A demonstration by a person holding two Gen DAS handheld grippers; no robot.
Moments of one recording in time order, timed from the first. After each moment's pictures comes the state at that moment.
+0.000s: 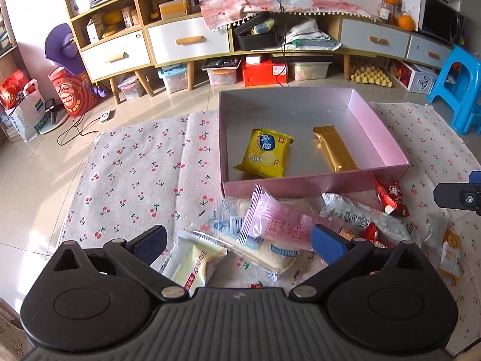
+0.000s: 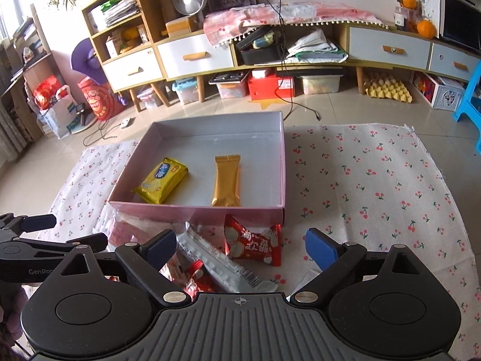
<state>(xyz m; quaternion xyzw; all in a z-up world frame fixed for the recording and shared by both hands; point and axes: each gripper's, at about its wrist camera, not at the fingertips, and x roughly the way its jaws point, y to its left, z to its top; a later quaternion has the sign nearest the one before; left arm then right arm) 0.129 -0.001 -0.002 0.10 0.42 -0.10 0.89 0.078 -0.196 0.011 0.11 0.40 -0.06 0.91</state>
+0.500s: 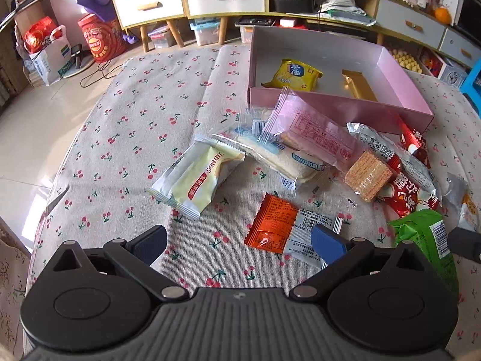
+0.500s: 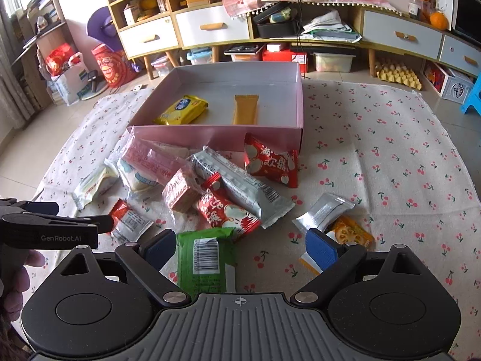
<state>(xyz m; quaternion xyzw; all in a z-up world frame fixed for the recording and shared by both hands) 0.106 0.011 -0.041 0.05 0.48 -0.03 0.87 0.023 -0.161 -0.033 0.09 0.43 -0.04 0.90</state>
